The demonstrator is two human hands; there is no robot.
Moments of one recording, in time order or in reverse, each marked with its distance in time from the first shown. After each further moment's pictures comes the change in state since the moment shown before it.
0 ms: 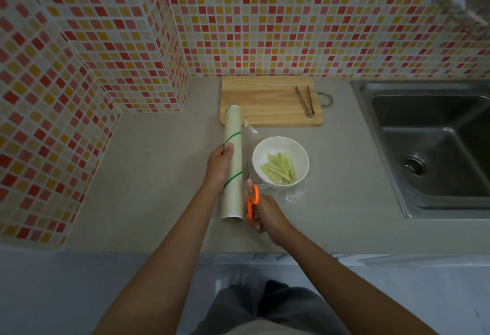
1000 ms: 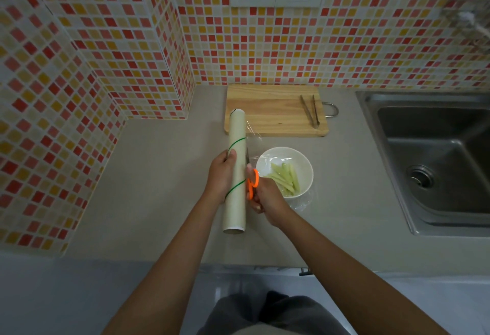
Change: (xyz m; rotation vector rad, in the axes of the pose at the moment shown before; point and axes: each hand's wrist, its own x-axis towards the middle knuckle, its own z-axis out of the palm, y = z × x) left_hand -0.004 0.014 -0.002 0.006 0.014 -0.002; right_hand 0.040 -0.038 0.000 0.056 0.008 -0.163
